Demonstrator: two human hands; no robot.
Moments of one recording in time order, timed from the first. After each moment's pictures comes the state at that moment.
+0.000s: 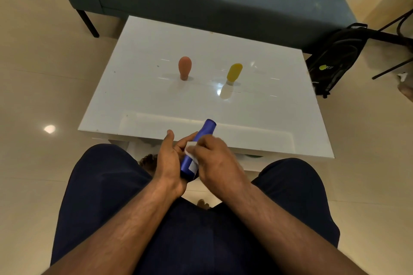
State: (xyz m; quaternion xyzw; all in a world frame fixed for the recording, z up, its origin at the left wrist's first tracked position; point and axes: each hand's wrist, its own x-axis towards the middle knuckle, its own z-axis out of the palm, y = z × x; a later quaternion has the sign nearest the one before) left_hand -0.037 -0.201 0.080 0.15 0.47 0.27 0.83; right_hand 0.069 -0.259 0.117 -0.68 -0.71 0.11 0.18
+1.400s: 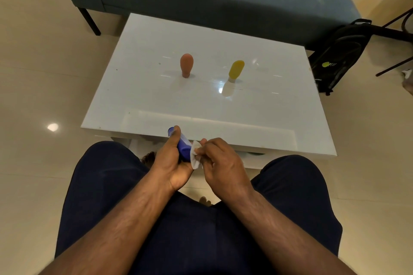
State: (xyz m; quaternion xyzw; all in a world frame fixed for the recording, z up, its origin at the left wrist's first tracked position) left_hand -0.041 -0.192 0.089 -0.02 0.43 0.30 0.85; right_hand 0.069 -0.273 0.105 -0.68 -0.65 0.10 0.33
